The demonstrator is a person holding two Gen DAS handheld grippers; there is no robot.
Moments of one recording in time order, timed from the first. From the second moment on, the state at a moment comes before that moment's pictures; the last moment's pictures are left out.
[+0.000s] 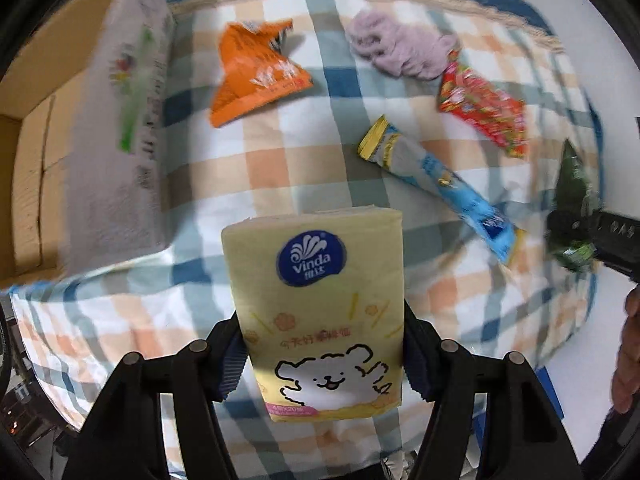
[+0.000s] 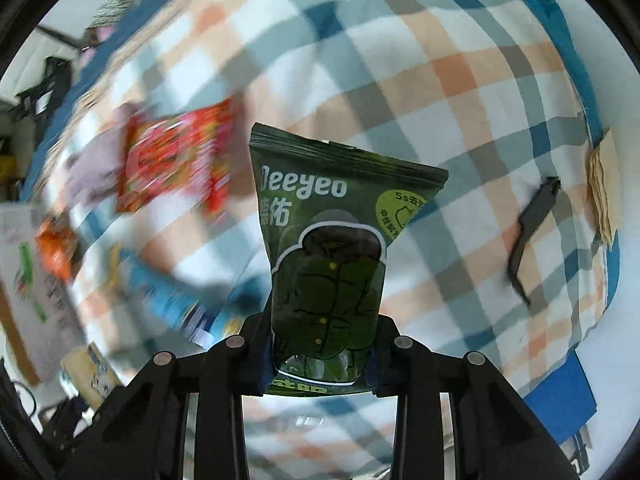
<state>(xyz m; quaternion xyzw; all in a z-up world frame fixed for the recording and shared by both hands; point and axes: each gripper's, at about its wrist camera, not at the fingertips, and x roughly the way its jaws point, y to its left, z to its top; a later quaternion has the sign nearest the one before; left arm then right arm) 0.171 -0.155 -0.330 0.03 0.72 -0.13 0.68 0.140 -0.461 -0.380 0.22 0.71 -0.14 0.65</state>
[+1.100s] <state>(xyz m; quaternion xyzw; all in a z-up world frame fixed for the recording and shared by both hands) 0.351 0.082 -0.270 -0.05 0.68 -0.08 0.73 0.317 -0.096 -0.282 0.11 0.68 0.08 0.72</state>
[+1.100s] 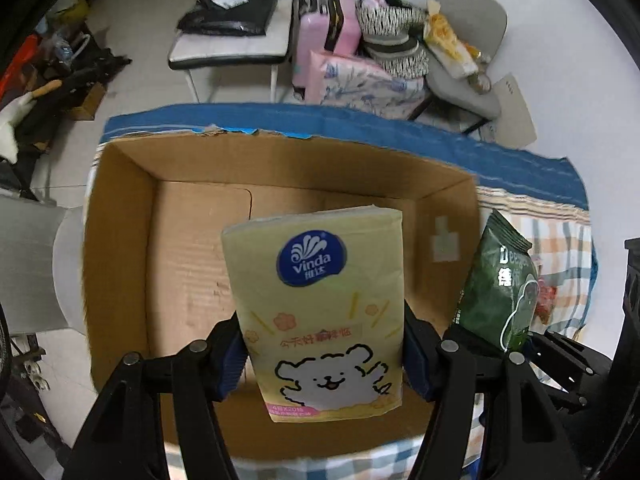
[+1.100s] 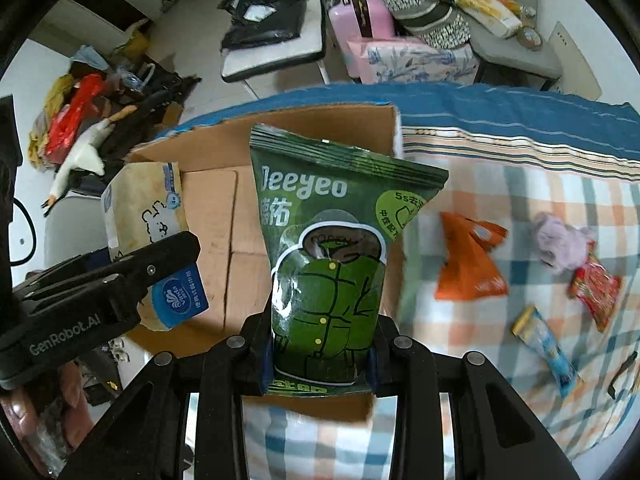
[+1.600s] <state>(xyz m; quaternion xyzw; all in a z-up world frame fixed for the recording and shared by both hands) 0.400 0.071 -0.346 -0.03 0.74 -0.11 0.66 0.363 -0.063 -0.356 0.07 0.71 0.04 0.70</state>
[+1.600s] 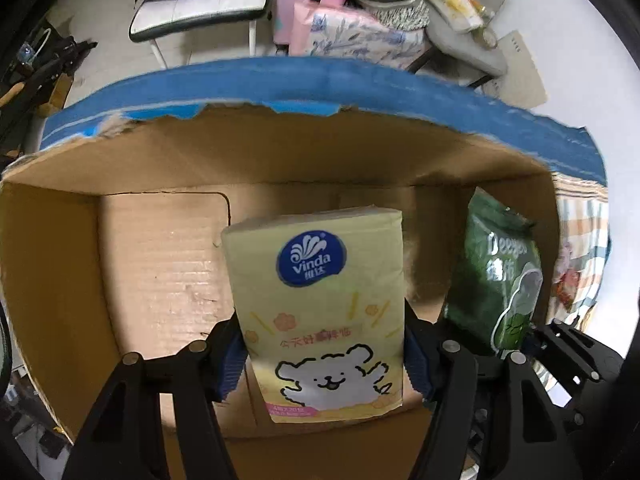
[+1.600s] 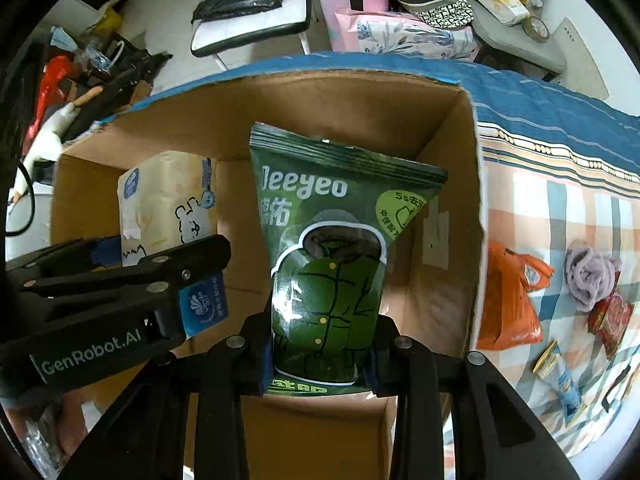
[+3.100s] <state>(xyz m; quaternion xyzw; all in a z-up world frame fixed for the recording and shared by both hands) 0.247 0.143 -0.189 -0.03 0.60 -0.04 0.80 0.227 -0.035 -0.207 0.04 0.62 0.03 0.78</state>
